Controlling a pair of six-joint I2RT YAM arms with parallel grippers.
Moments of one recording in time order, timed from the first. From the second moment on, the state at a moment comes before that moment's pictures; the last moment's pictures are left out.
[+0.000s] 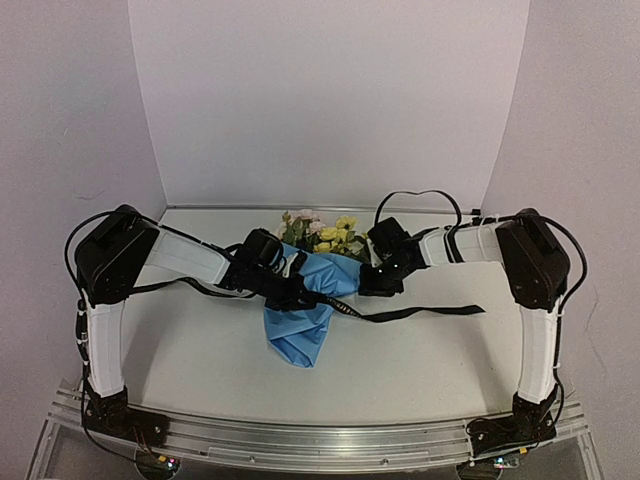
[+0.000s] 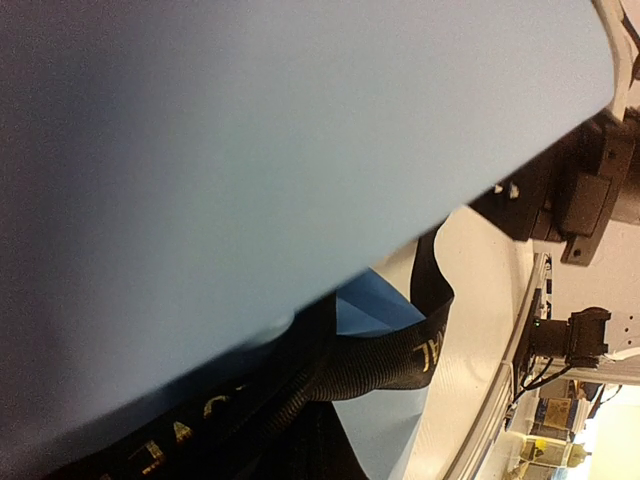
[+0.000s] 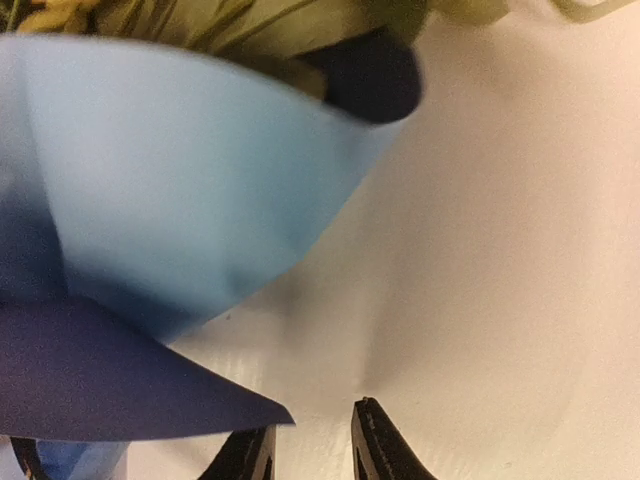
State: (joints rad) left arm -0.72 2.04 1.19 0.04 0.57 -0.62; right arm 0.62 2.07 1.38 -0.38 -0.07 0.48
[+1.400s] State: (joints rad) left arm -0.72 2.05 1.21 0.02 0.58 -0.61; right arm 0.53 2.14 1.60 -0.30 -0.71 0.34
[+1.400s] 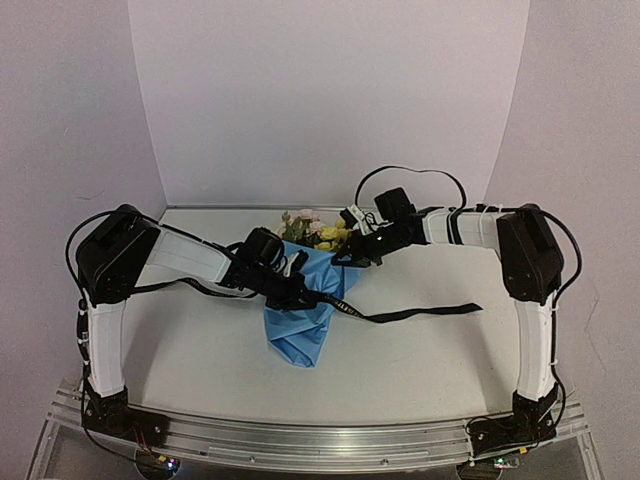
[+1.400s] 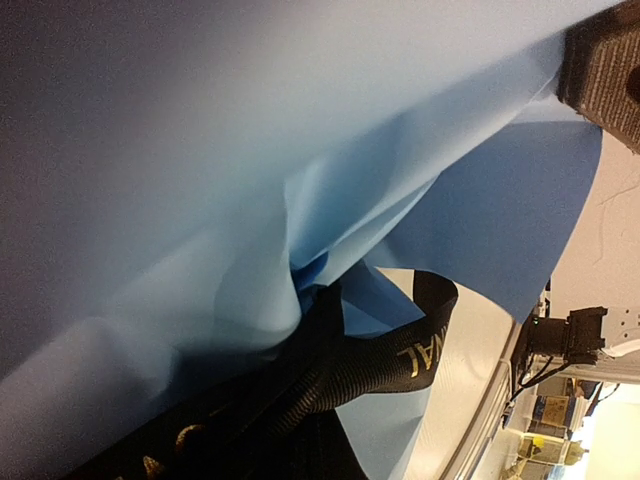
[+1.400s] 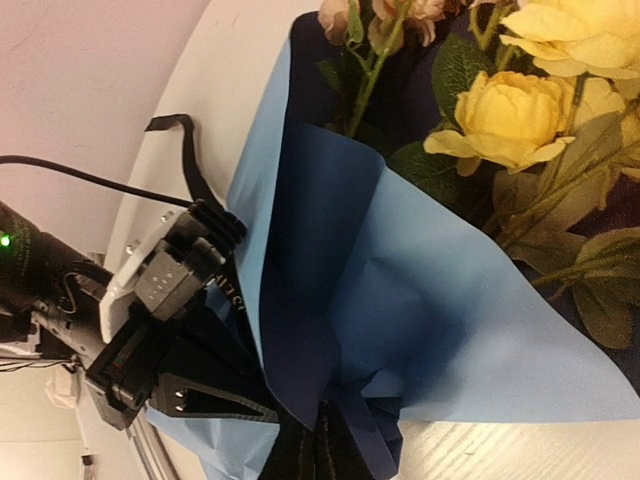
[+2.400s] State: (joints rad) left arm -0.72 2.05 1.22 0.00 0.58 -0.62; right arm 0.45 2.03 1.38 -0.09 -0.81 0.50
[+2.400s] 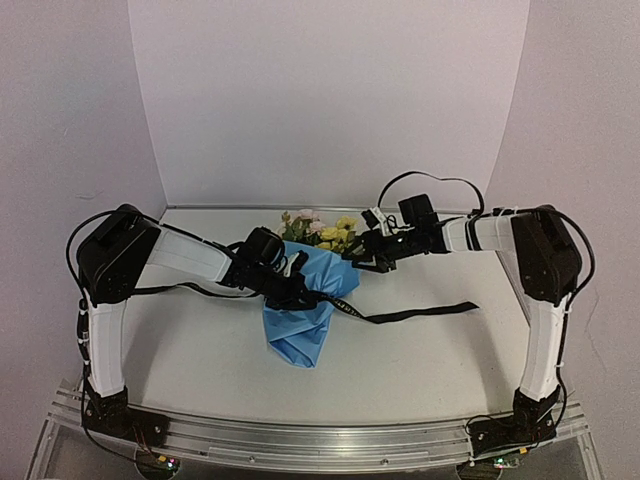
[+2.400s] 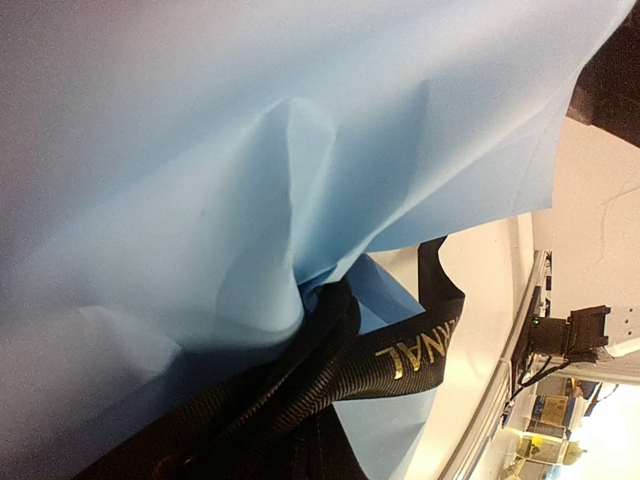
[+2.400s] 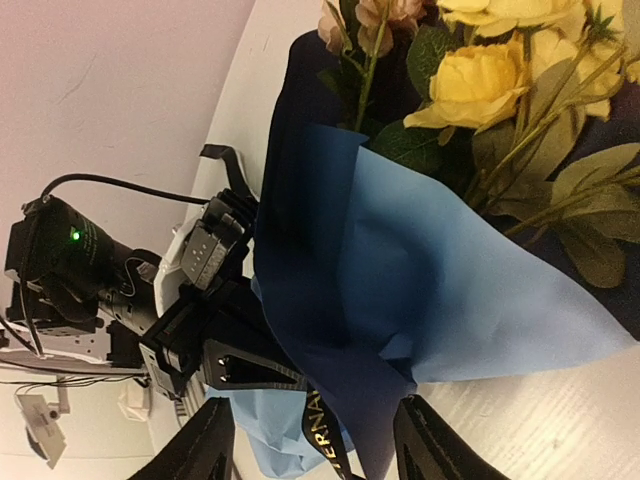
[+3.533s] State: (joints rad) left arm -0.46 1.41 0.69 0.09 0.28 -1.15; right arm 0.78 1.65 0.83 0.11 0.04 1.57
